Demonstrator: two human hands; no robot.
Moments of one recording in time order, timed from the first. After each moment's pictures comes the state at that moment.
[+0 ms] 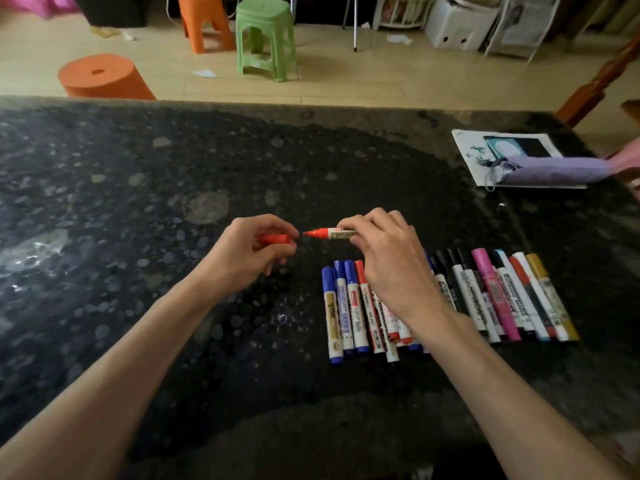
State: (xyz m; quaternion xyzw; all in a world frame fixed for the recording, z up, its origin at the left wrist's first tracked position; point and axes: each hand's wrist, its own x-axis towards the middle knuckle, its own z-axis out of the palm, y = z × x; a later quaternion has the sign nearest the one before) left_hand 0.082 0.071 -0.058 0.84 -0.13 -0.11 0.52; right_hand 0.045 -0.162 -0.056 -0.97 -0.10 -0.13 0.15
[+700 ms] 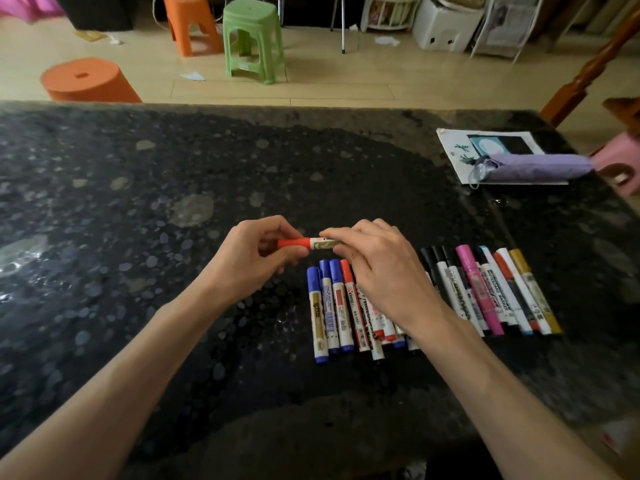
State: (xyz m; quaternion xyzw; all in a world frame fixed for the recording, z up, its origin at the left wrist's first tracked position) left_hand 0.071 0.044 -0.054 0.83 -0.19 -0.08 0.51; right_hand 0.027 -0.172 -0.036 -0.96 -0.14 -0.10 0.20
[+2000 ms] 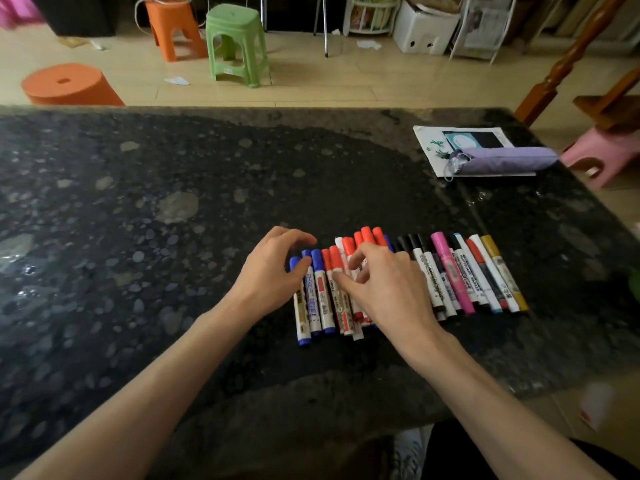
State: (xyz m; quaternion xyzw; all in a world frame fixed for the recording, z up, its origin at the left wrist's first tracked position) left_hand 0.046 -0.003 -0.075 0.91 -0.16 -0.07 0.39; right_hand -0.014 -0.182 -0.047 -0.98 0.10 -0.03 0.16
